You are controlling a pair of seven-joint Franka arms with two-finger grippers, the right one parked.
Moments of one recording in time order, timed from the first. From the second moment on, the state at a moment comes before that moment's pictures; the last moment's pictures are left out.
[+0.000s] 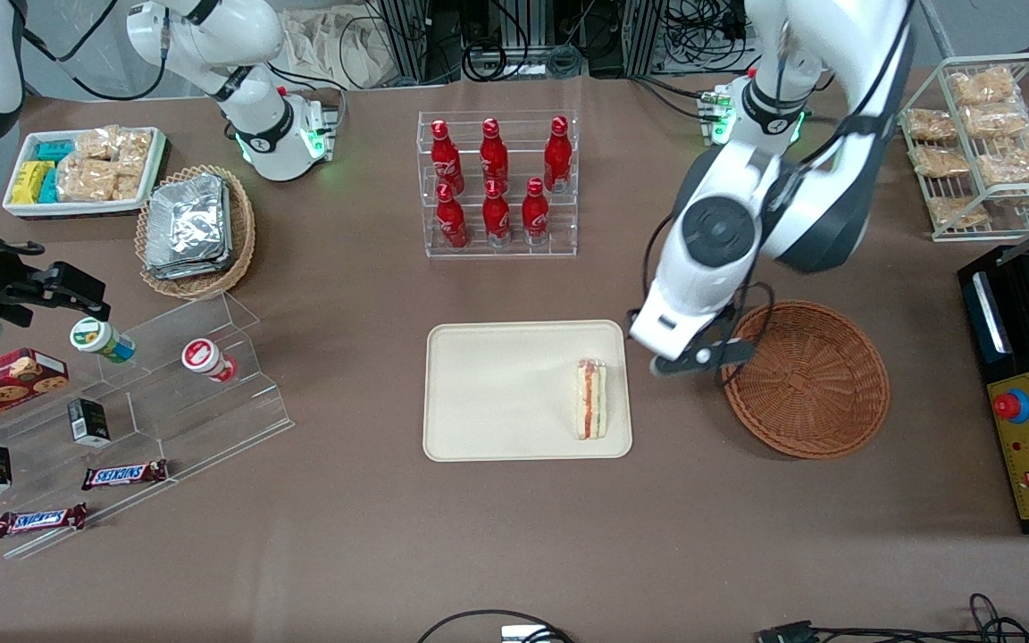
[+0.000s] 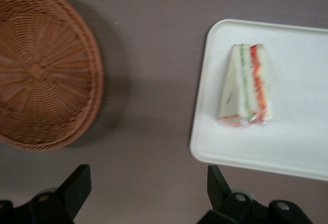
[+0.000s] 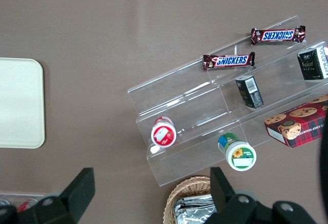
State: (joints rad) arm -0.47 0.21 -0.02 -1.81 0.05 1.91 -0.63
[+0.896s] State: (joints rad) arm -0.06 -0.10 -0.01 -1.85 0.05 1.70 -0.05
